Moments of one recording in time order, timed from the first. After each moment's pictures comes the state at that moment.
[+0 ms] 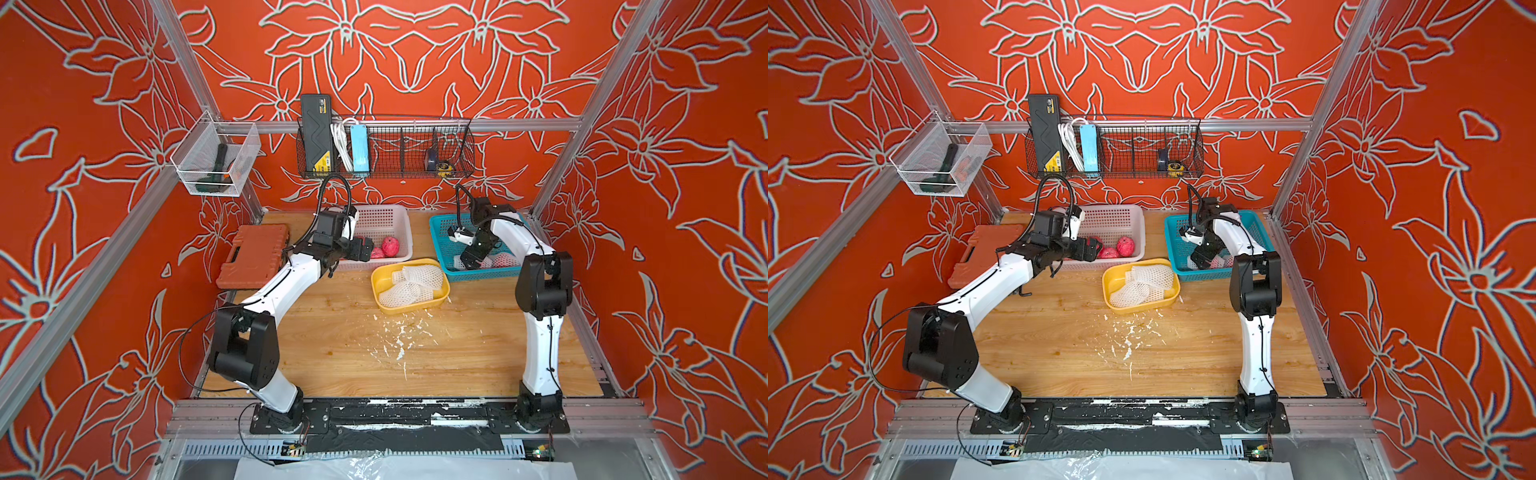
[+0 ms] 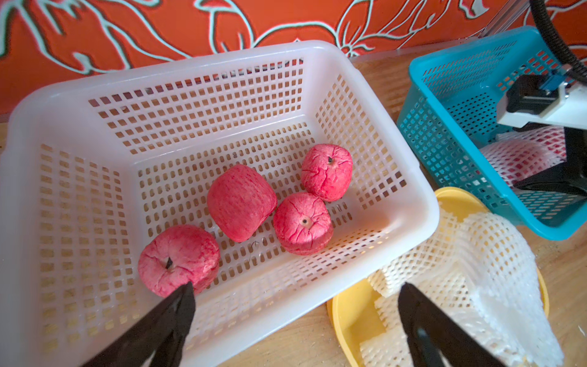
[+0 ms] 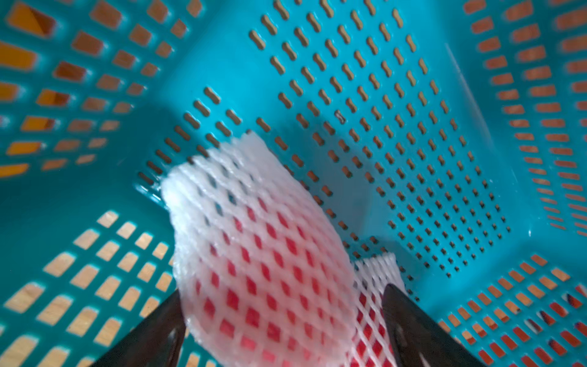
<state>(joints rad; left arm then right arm) -0.24 1.60 1.26 -0.34 0.16 -0.06 0.17 2.22 1.99 -1.17 0.05 -0.78</state>
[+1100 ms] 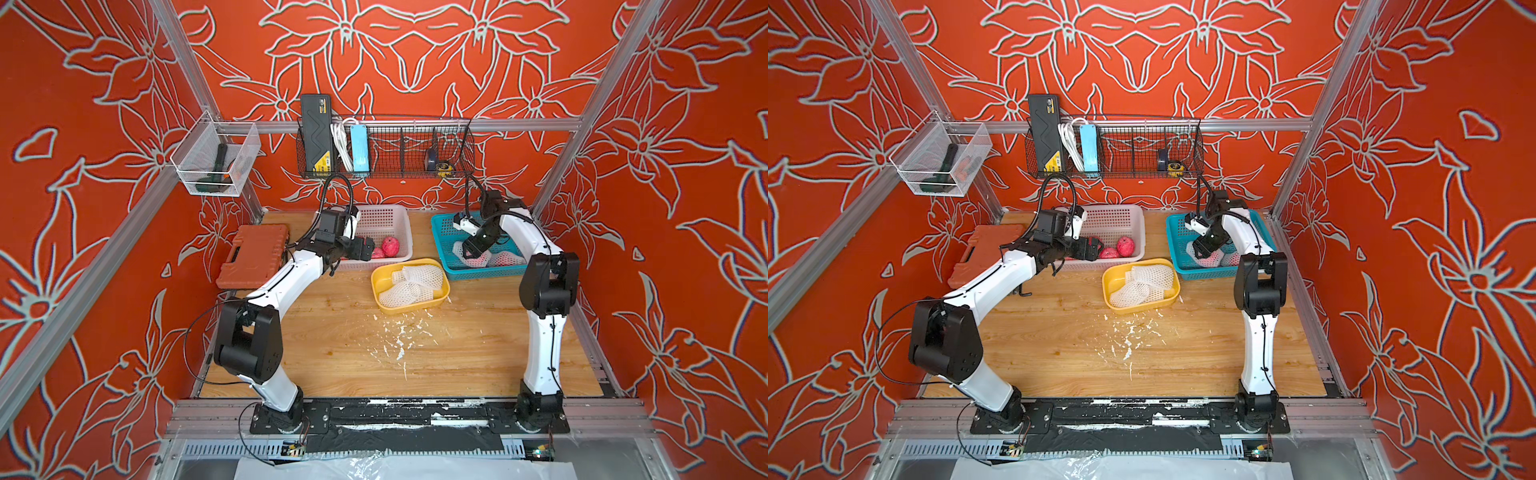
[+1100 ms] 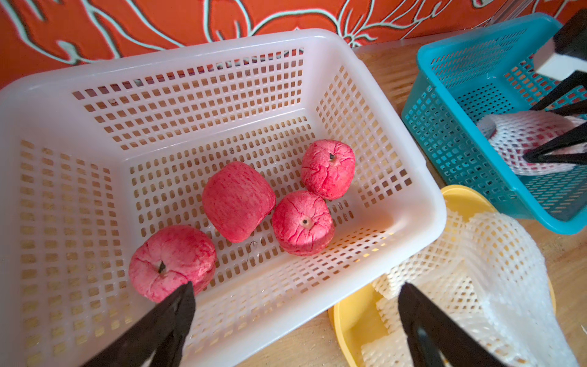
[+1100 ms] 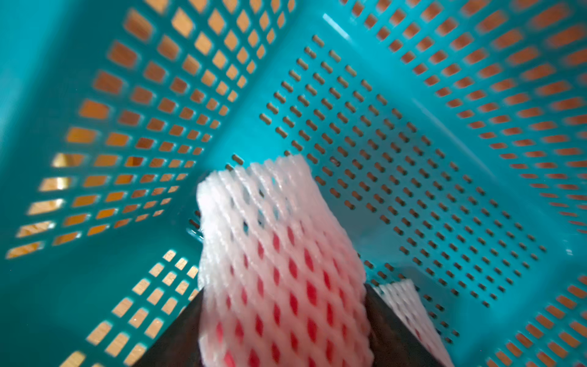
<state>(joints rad) -0.24 1.63 1.29 -0.36 0.16 -0.06 0.11 2.20 2.03 -1.14 -0.19 -0.66</state>
